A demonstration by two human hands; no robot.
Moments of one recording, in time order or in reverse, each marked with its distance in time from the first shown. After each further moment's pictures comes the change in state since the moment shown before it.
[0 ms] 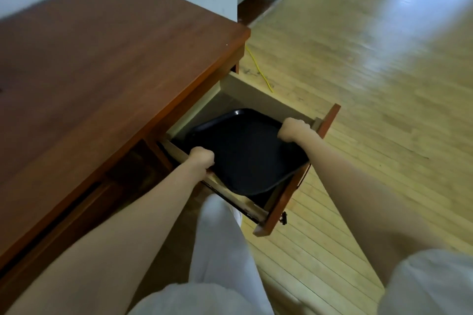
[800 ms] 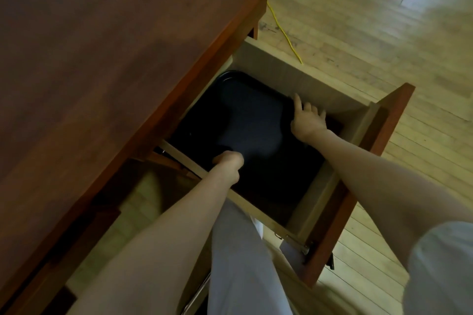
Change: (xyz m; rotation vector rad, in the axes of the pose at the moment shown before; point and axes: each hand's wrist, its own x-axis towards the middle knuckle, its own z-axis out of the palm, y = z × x) left_hand 0.133 -0.018 0.050 0.104 0.014 -0.311; right_hand 0.130 -0.024 0.079 -0.083 0.070 -0.160
